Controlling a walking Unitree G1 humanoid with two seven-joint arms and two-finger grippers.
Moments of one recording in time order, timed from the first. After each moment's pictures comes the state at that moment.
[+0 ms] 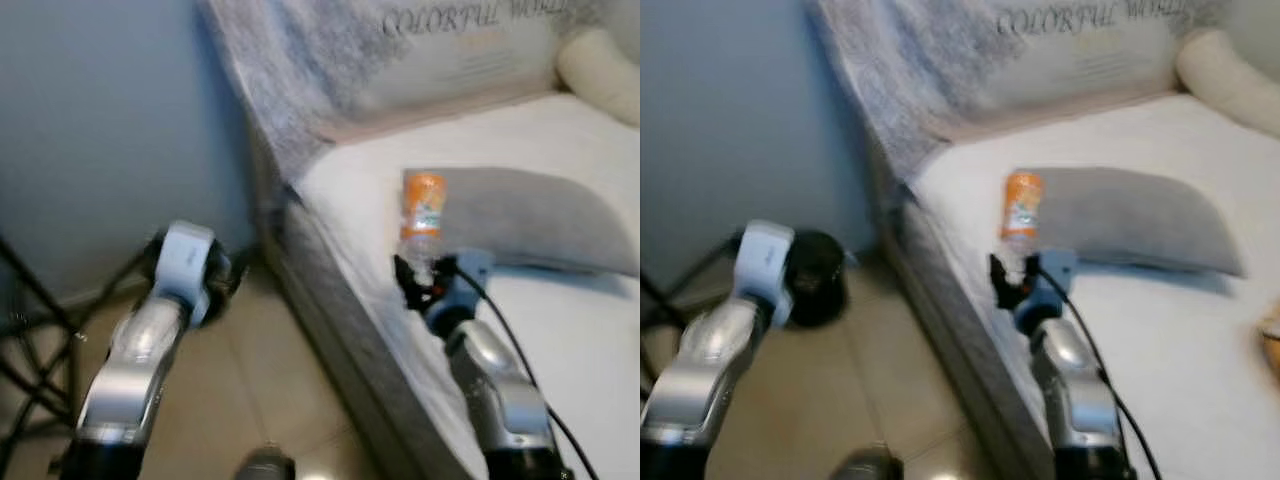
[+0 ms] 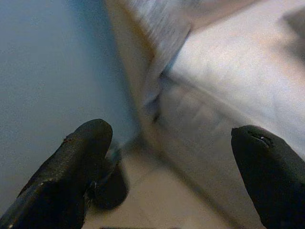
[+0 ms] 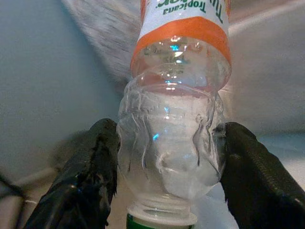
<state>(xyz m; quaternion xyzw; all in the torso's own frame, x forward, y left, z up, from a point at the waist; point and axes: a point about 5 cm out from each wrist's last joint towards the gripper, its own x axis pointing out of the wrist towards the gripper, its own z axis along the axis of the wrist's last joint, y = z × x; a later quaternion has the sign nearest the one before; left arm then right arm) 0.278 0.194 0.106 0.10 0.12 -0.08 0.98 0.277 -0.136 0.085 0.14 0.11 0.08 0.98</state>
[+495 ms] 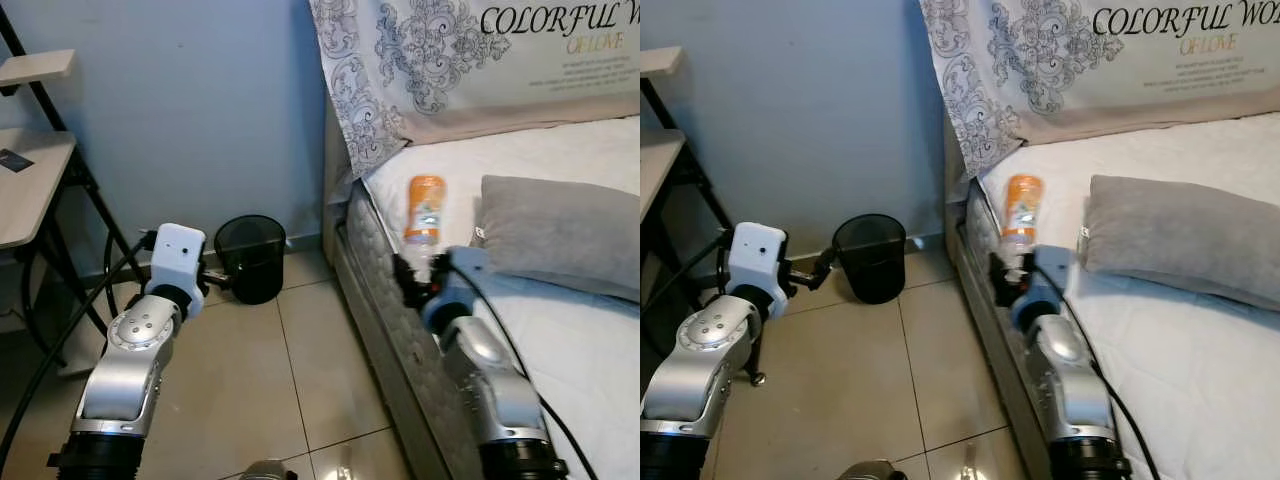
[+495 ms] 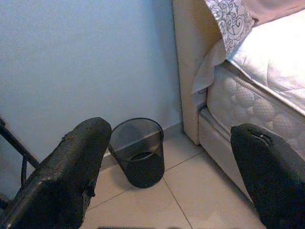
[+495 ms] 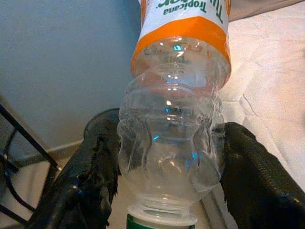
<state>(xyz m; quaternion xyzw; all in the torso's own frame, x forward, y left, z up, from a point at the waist) 0.284 0.197 0.117 0.10 0.10 -0.08 0.99 0.282 -0.134 0.079 0.11 0.13 0.06 0.98</state>
